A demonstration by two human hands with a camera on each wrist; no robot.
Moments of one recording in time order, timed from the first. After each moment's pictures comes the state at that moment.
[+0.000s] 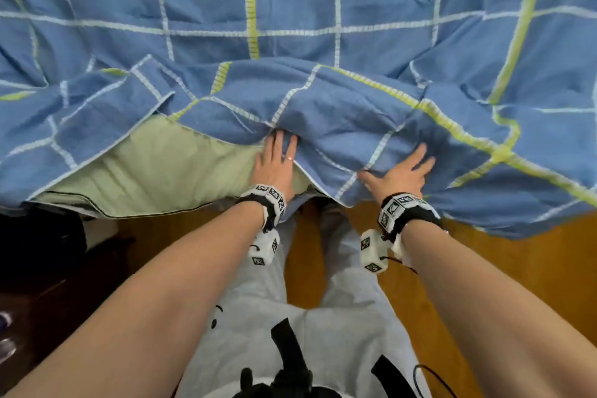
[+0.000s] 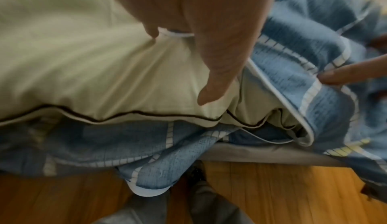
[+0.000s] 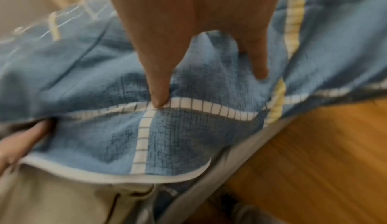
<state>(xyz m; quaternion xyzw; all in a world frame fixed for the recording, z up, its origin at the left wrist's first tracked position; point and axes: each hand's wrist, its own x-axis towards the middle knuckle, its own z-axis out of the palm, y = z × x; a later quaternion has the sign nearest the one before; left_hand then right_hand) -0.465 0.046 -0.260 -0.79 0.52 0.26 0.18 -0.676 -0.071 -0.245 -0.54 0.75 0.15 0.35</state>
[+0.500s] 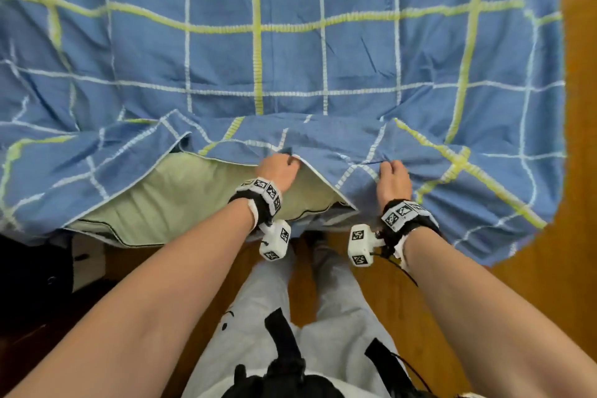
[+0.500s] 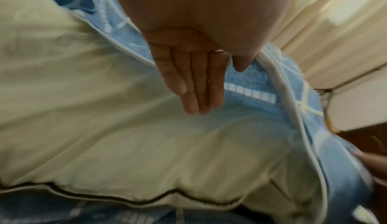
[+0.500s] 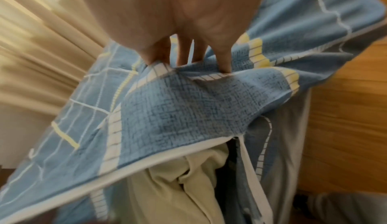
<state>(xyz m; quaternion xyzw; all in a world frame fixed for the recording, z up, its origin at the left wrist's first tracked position) -0.434 -0.035 -0.140 -0.83 0.35 0.43 0.00 -0.658 -0.122 -0.148 -0.53 0.72 -0.05 0.44</state>
